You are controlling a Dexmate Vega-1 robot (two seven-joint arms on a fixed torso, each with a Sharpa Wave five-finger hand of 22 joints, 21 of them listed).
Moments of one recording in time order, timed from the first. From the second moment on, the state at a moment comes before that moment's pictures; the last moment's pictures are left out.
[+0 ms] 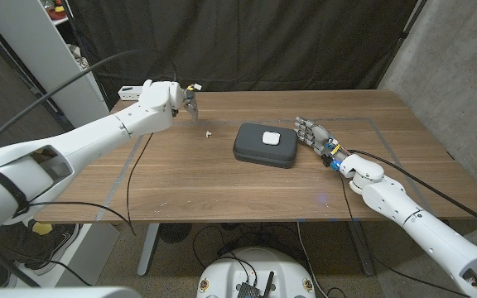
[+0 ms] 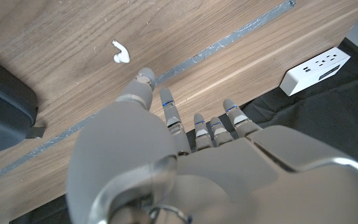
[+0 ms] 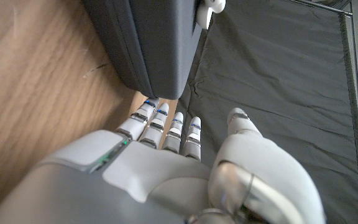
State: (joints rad) left arm 0.17 0.76 1.02 -1.60 0.67 0.67 -0.59; left_hand 0.93 0.05 0.39 -0.16 0.19 0.61 -0.11 0.31 0.27 0.07 -0.03 0.25 0.21 -0.02 -0.02 0.18 0.17 0.02 0.06 0.38 0.17; right arm -0.90 -0.61 -0.42 -1.47 0.72 0.10 0.14; right_hand 0.50 0.16 0.30 -0.08 0.18 0.24 -0.14 0.20 0.19 0.24 -0.04 0.20 0.19 0.25 -0.04 0.19 0.17 0.35 -0.02 0.19 0.17
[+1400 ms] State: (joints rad) left arm 0.29 0.65 0.98 -1.41 0.69 0.51 -0.32; left_hand 0.99 0.06 0.35 -0.16 0.18 0.71 -0.11 0.35 0.32 0.21 -0.07 0.29 0.22 0.09 -0.04 0.20 0.17 0.11 0.04 0.37 0.18; right arm -0.95 -0.62 -0.40 -1.48 0.75 0.12 0.14; right_hand 0.50 0.16 0.31 -0.09 0.18 0.24 -0.14 0.20 0.19 0.25 -0.04 0.20 0.19 0.26 -0.04 0.19 0.17 0.35 -0.03 0.19 0.17
